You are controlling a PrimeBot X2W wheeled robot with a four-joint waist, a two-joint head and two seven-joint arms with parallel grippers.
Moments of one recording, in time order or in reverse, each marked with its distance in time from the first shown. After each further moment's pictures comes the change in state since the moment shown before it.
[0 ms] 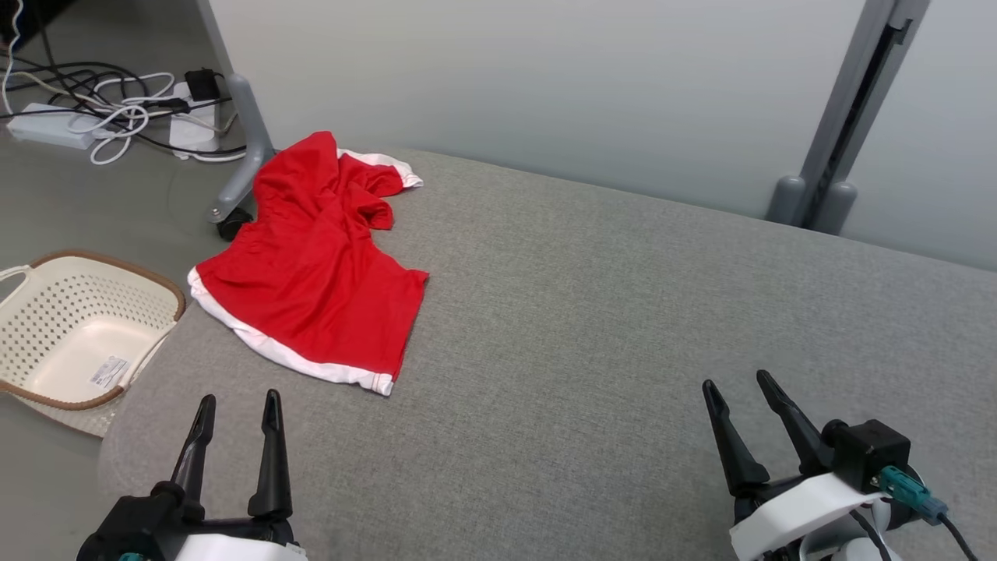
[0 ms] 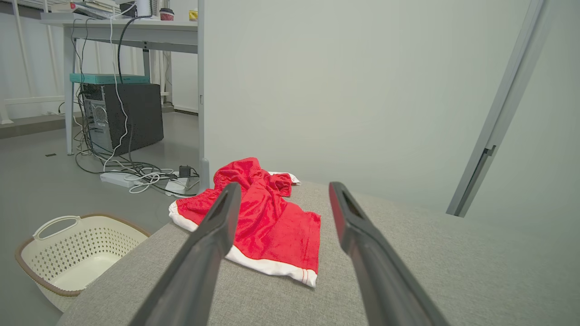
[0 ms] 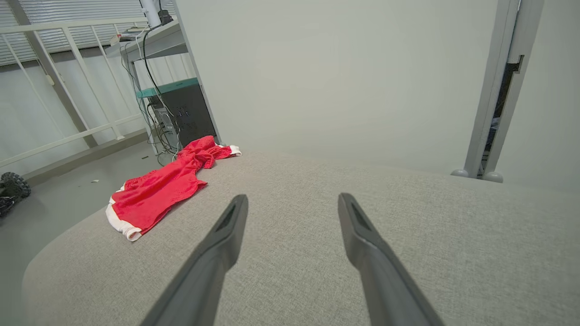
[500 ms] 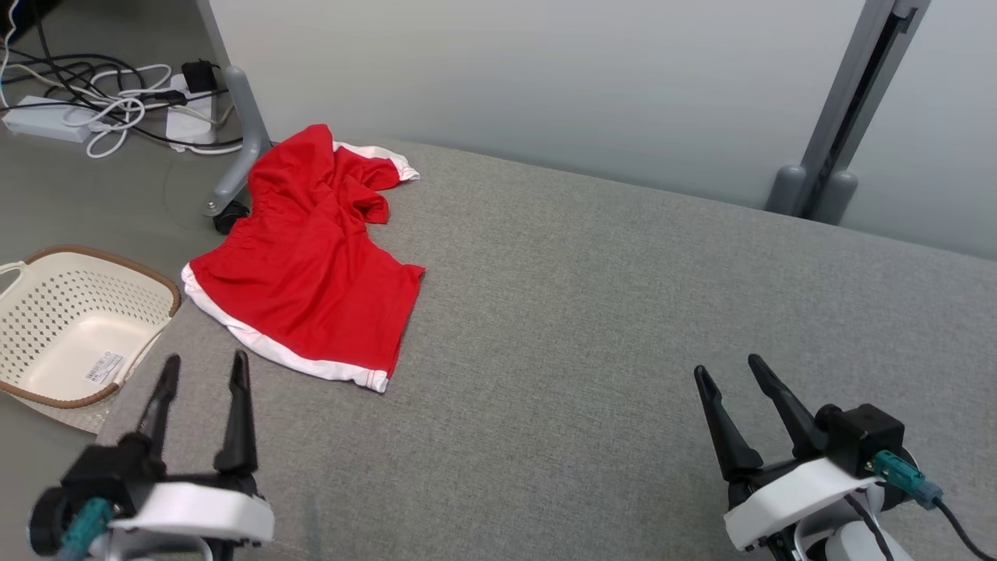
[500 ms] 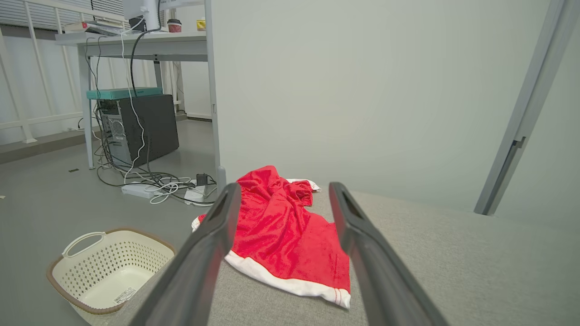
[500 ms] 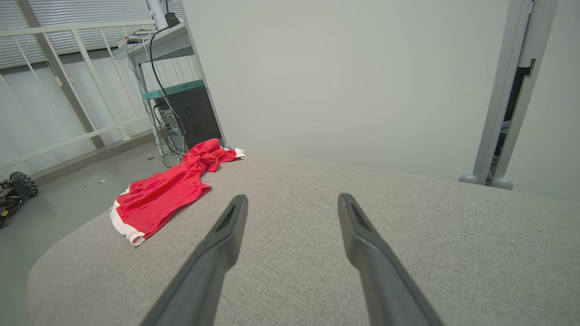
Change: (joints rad) left arm -0.069 0.044 0.025 0.029 0.017 0.014 0.040; right arm -0.037 -0.004 0.030 0.007 0.009 0.000 0.000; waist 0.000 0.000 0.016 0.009
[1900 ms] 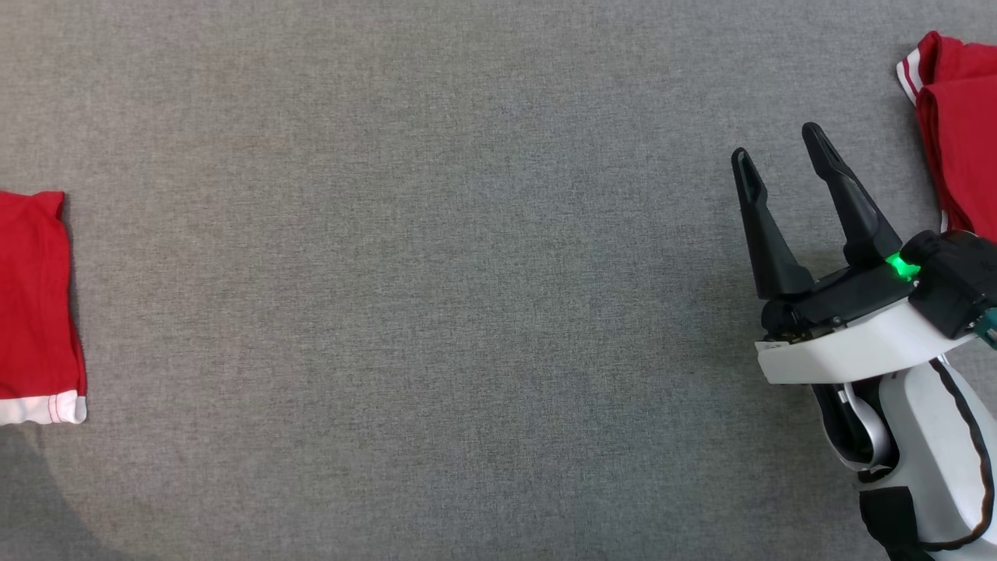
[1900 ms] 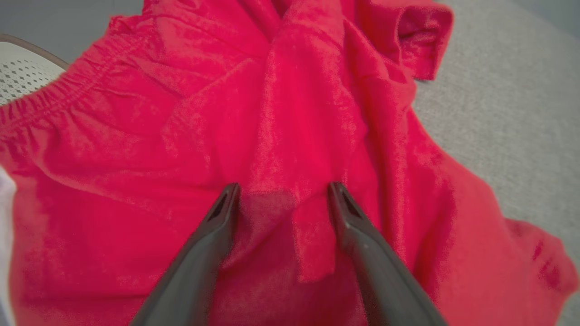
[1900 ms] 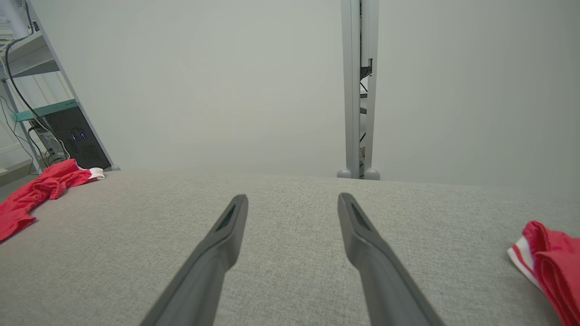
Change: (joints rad) left arm -0.790 0.438 0.152 0.886 -0.334 -0.115 0.547; right arm -0.275 -0.086 -0.014 -0.264 -0.008 0.000 0.002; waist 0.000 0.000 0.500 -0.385
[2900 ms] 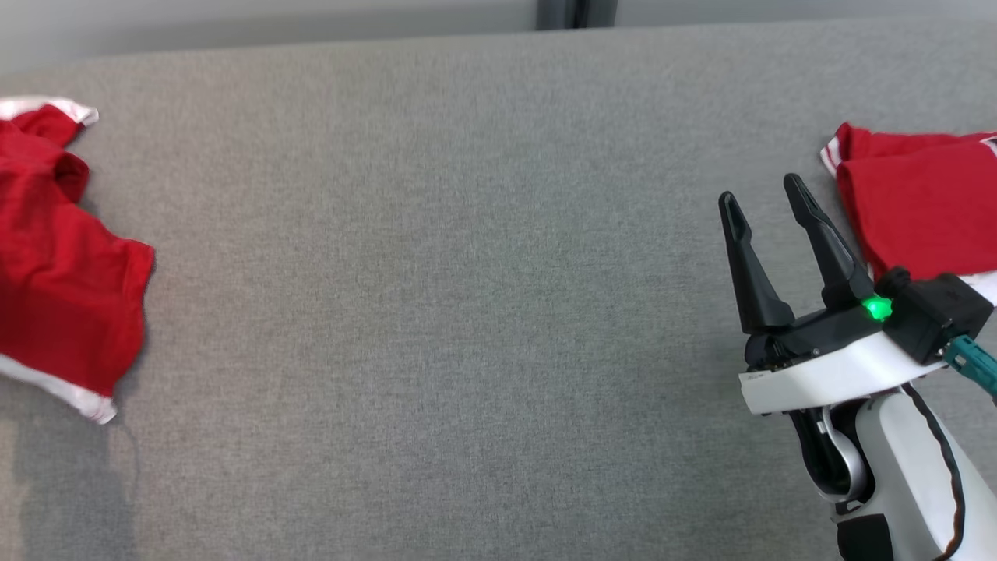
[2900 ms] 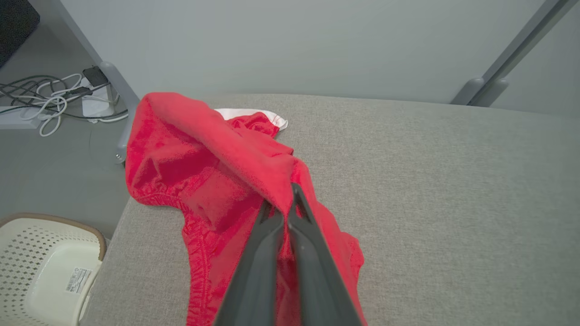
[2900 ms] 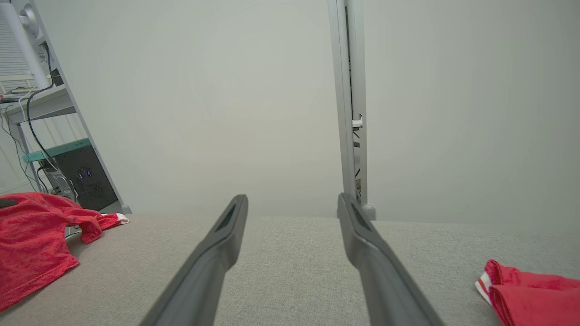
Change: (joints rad) left arm 0.001 0.097 -0.425 -0.196 -0.186 -0.006 -0.025; right arm 0.053 0.055 -0.020 0.050 0.011 0.000 -0.002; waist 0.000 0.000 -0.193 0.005
